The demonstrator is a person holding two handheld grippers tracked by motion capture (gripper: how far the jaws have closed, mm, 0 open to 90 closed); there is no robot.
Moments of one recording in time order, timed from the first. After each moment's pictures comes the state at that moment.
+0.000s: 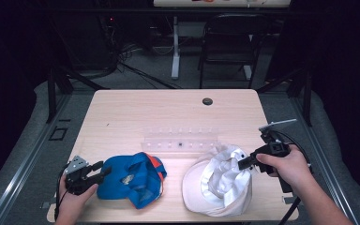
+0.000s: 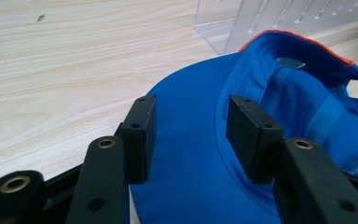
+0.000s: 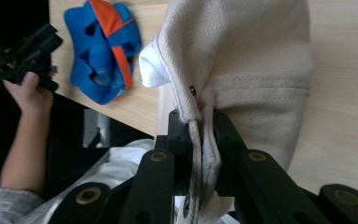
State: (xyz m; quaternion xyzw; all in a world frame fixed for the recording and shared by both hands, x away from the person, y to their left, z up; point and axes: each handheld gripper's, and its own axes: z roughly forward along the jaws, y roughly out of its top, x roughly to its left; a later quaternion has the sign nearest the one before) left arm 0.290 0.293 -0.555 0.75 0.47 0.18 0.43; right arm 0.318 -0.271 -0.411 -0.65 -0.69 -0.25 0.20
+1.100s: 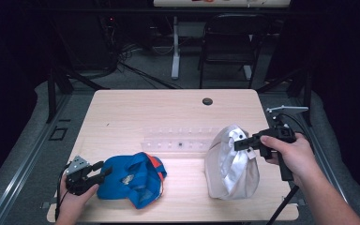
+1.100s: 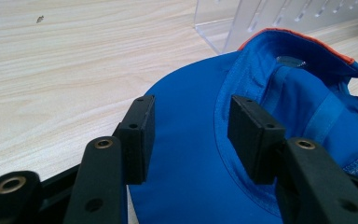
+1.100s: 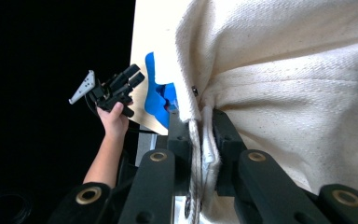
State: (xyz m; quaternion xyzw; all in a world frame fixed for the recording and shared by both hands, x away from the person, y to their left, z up) left arm 0.290 0.292 -0.556 0.75 0.47 0.18 0.43; right arm 0.322 -0.269 -0.363 -0.63 -0.64 -0.37 0.23
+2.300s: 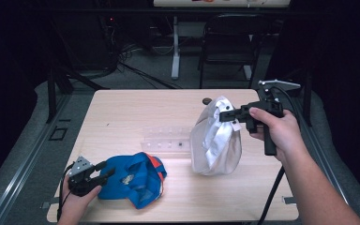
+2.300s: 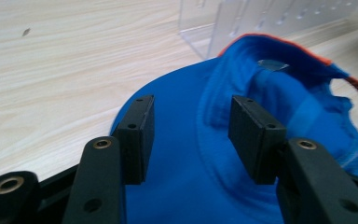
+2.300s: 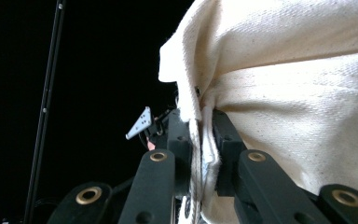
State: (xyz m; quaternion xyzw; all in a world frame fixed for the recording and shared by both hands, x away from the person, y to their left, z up) left arm 0.284 0.278 -0.548 0.76 0.44 0.19 0.44; right arm 0.356 -0.236 -0.318 -0.60 -0.61 -0.45 0.24
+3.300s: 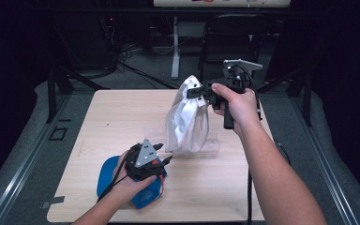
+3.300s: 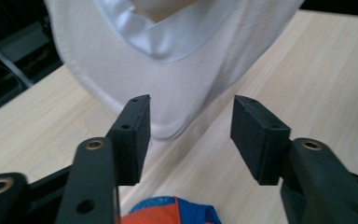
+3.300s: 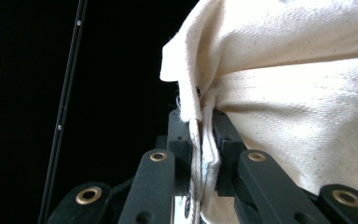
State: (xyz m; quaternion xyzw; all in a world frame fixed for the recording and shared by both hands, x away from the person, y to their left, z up) left arm 0.298 0.104 -0.470 0.84 0.23 0.24 0.43; right arm 0.414 -0.162 -0.307 -0.59 -0.60 -0.48 0.25
